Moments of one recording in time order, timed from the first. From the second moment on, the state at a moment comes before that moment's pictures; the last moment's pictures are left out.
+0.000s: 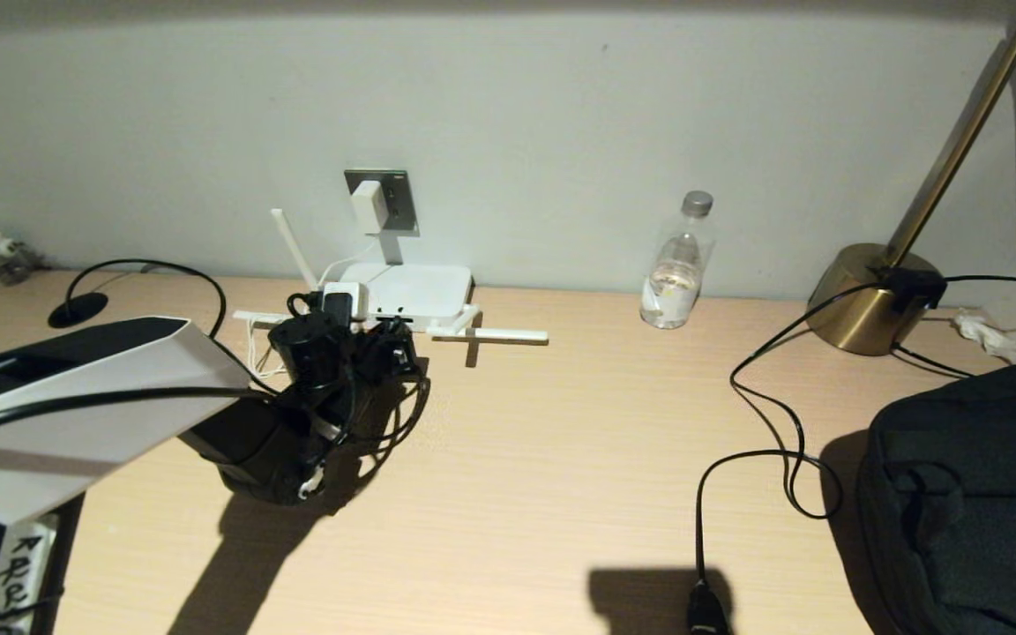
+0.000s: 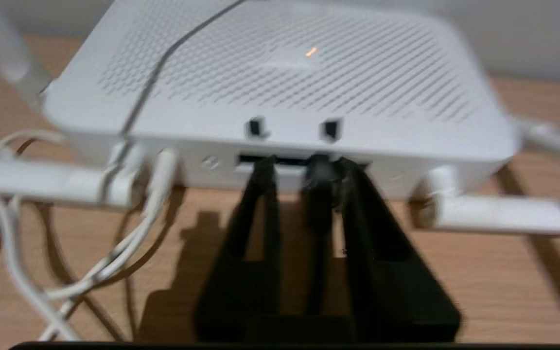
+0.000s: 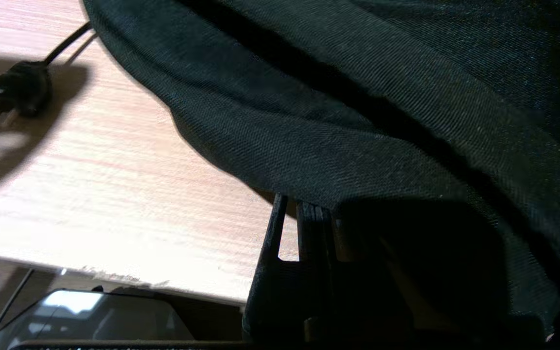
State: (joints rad) left arm -0.28 2.27 -1.05 -1.30 0.18 0.00; right arm 0.00 0.00 -0.08 0.22 0.05 -0.06
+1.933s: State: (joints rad) left arm -0.43 1.84 -0.86 -1.28 0.28 0.02; right arm 0.00 0.00 -0.08 0.22 0.05 -0.06
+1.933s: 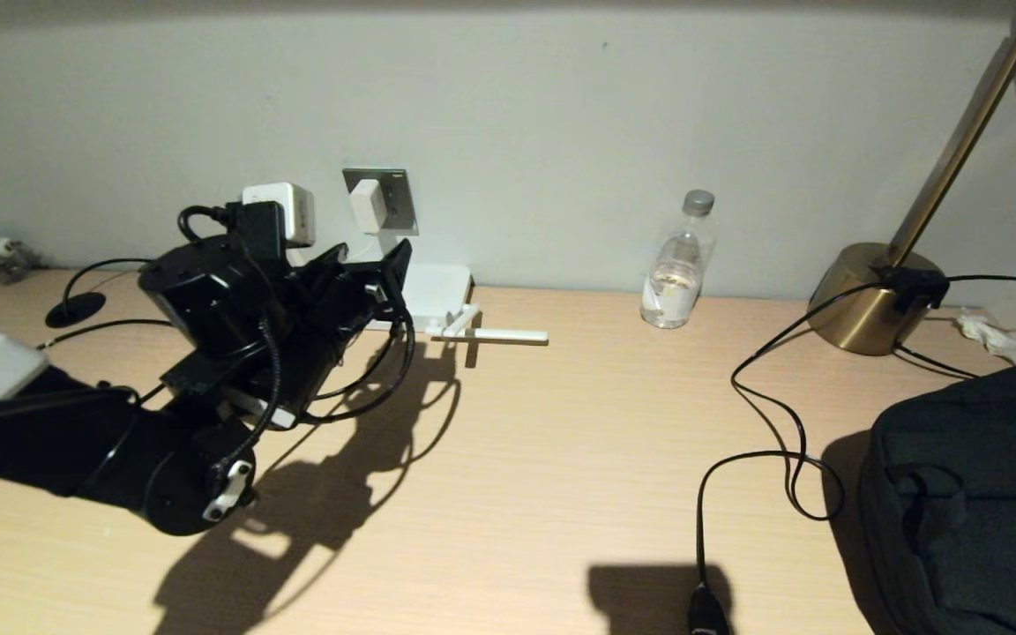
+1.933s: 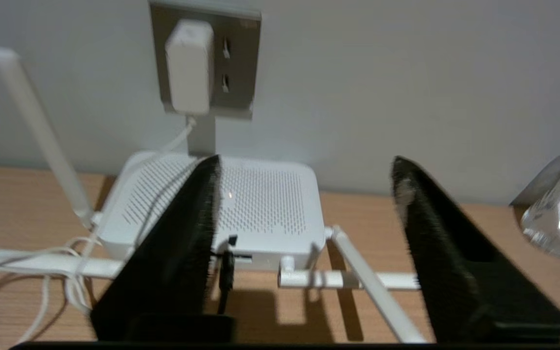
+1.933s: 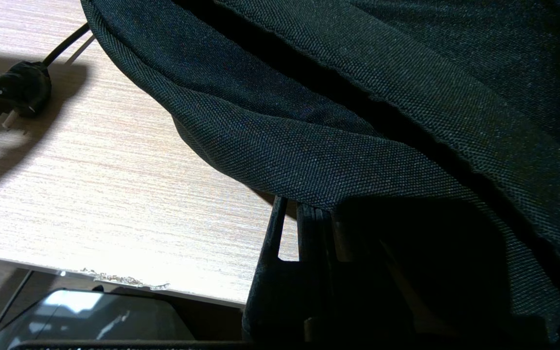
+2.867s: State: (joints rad) left arm -0.15 0.76 -0.13 -0.68 0.08 0.03; right arm 0.00 0.00 -0.09 0.22 0.05 -0.06
